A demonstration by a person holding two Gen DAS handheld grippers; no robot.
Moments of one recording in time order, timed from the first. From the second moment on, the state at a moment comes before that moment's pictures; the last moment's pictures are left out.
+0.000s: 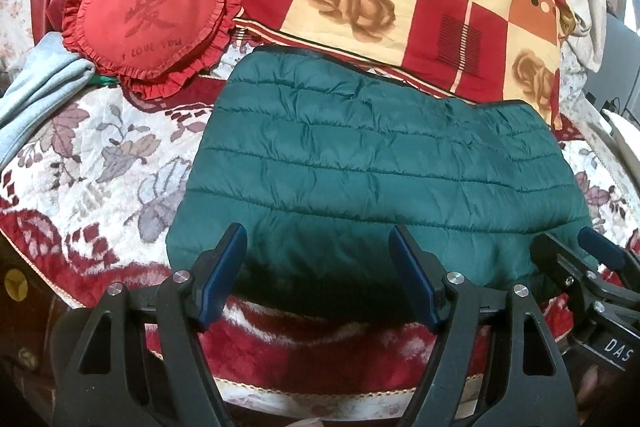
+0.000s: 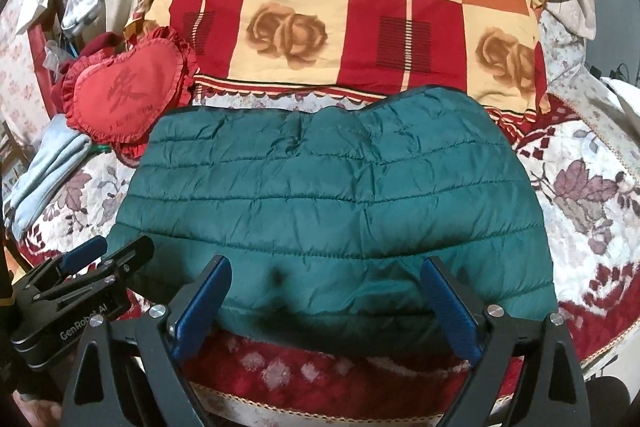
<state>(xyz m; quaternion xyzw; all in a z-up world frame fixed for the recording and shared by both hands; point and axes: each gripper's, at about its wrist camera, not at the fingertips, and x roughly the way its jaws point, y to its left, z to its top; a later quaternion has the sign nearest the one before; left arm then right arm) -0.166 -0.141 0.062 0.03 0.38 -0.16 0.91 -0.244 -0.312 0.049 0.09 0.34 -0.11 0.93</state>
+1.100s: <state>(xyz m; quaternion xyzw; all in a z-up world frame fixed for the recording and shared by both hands) -0.174 -0.145 0.062 0.04 0.38 -0.16 0.91 -0.251 -0.318 0.047 0.10 0.34 -0.12 0.93</state>
